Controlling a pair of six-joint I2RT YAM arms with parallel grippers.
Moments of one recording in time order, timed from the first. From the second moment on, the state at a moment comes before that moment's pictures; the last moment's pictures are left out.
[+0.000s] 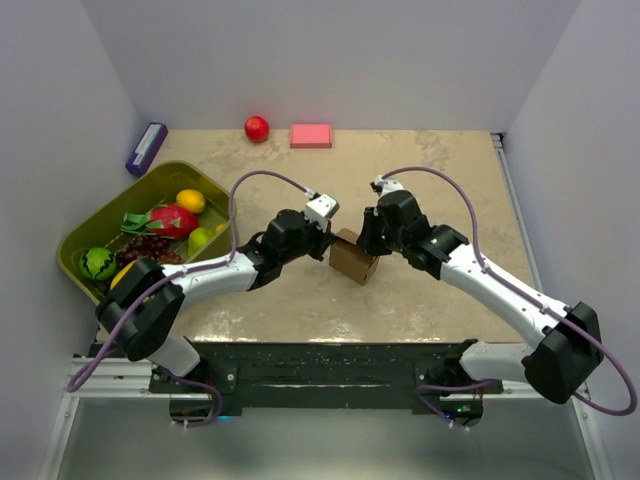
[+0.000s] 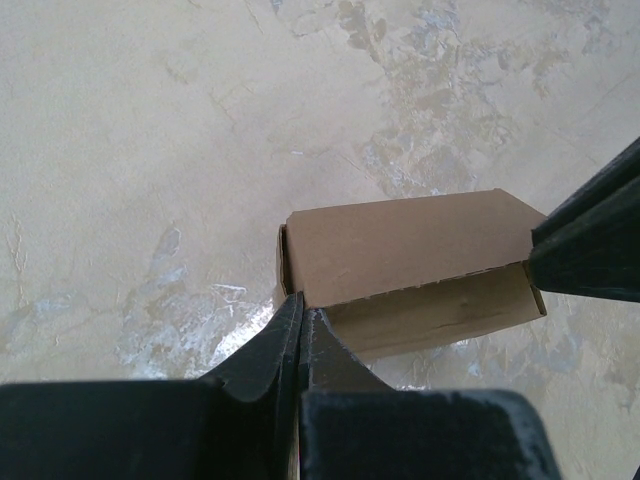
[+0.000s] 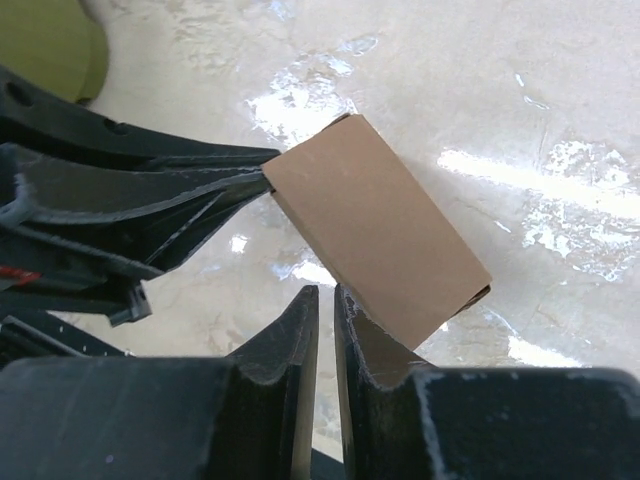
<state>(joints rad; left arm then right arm) -0.77 1.54 0.81 0.36 0.05 -0.12 0.66 1.24 1.02 -0.47 0.07 0.50</state>
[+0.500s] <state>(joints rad) -0.77 1.54 0.80 0.35 0.05 -0.13 0.66 1.28 0.96 -0.44 0.10 0.51</state>
